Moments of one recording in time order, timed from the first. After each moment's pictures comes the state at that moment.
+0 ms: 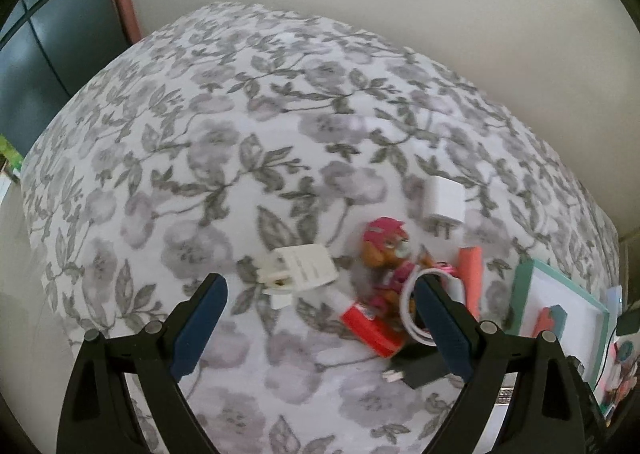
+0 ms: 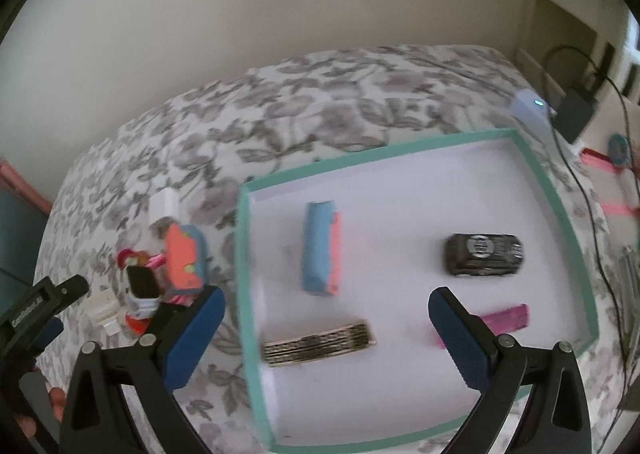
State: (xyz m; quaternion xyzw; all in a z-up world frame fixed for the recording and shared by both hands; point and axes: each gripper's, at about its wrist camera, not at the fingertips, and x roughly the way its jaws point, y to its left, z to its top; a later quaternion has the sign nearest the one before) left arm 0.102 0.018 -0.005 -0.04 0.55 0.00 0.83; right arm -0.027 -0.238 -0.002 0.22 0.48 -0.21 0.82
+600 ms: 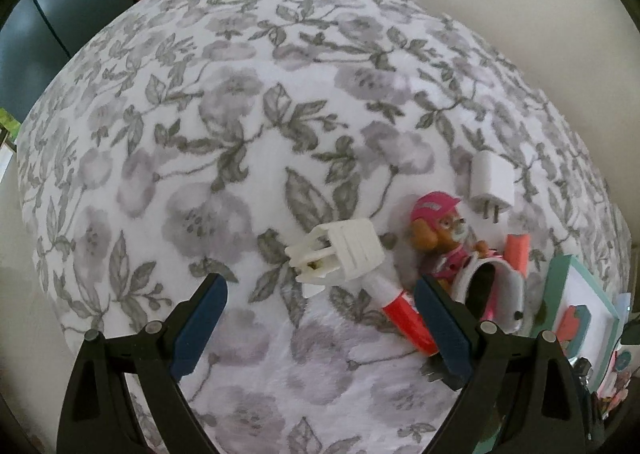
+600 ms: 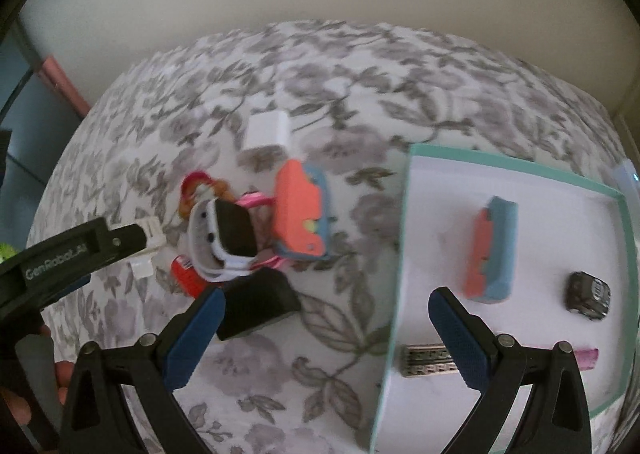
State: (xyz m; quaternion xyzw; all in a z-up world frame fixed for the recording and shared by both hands) left arm 0.113 0.039 -0.045 -0.05 0.61 0.02 0.79; right arm 0.035 -0.144 -0.034 0.13 0.54 -0.08 0.83
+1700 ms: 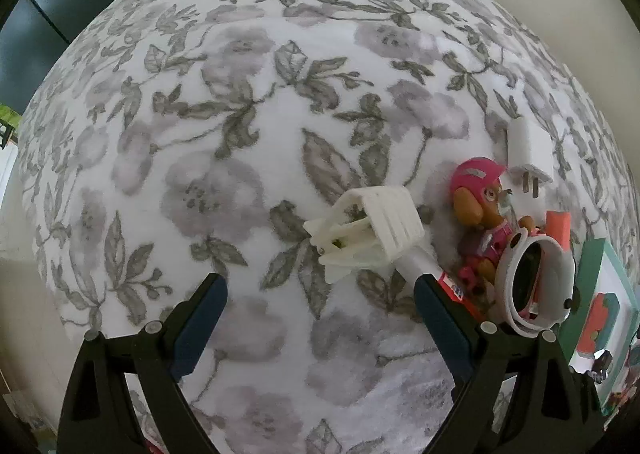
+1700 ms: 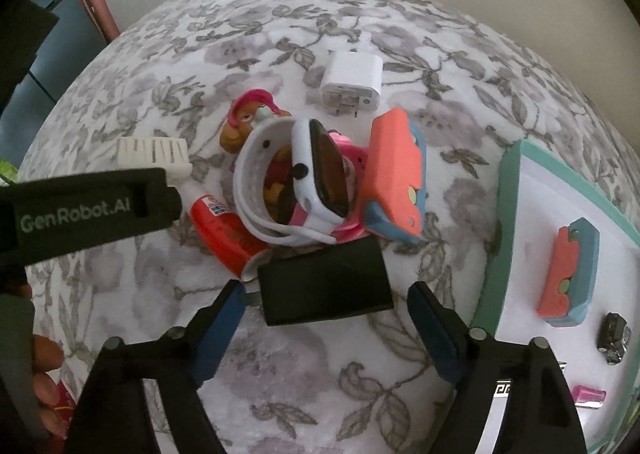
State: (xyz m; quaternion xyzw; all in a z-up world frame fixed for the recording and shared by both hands) left arm 0.115 0.039 -0.079 -0.03 0.64 0.03 0.76; right arm 0.051 -0.091 -0.073 0.03 0.58 -0.02 0.81
